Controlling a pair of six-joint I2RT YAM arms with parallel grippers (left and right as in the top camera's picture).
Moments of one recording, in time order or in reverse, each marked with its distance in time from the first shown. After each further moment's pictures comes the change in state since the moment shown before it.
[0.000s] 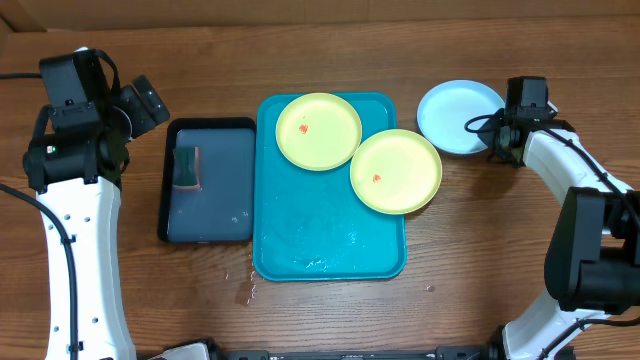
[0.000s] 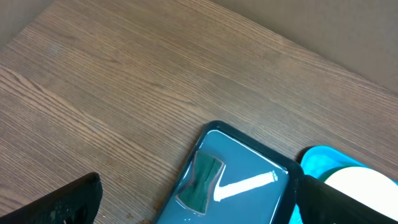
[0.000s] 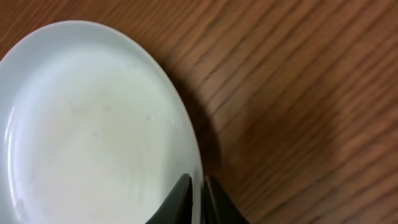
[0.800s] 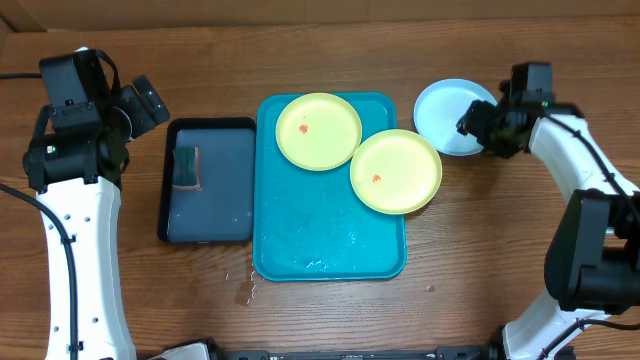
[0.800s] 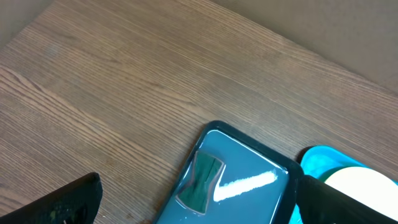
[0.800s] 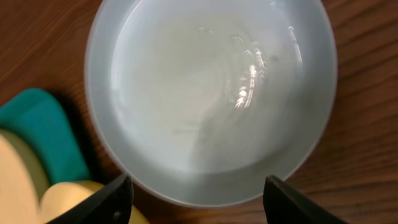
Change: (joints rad) left arm 0.000 0.000 0.000 0.000 0.000 0.000; right arm -0.001 0.000 0.153 -0.216 -0.357 -0.286
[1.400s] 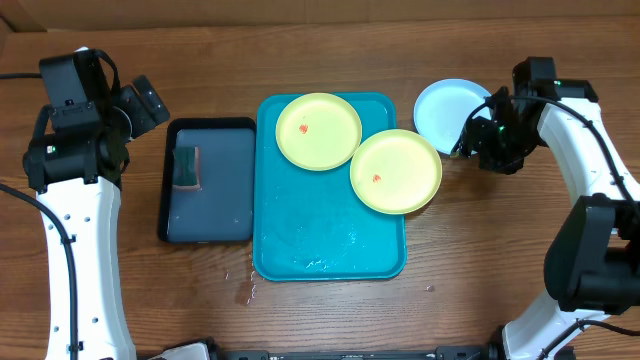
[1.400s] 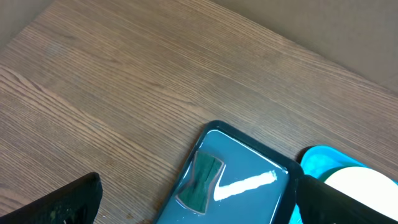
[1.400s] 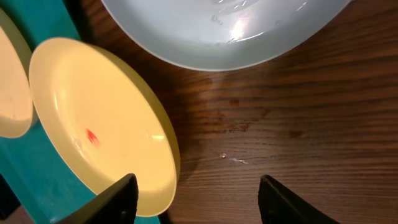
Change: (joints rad) left arm 0.000 0.000 0.000 0.000 0.000 0.000; right arm 0.009 0.000 0.134 -0.483 -0.091 -0.235
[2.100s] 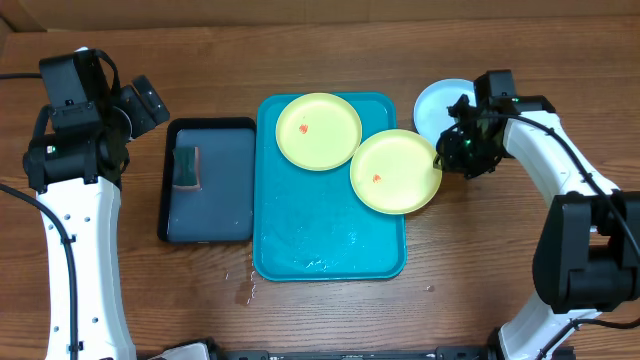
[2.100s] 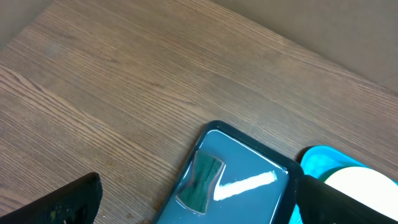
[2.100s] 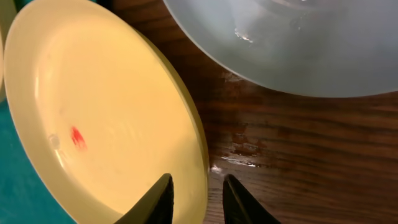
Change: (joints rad) left arm 0.000 0.000 0.000 0.000 0.000 0.000; right arm 0.119 0.000 -0.130 0.194 0.042 -0.071
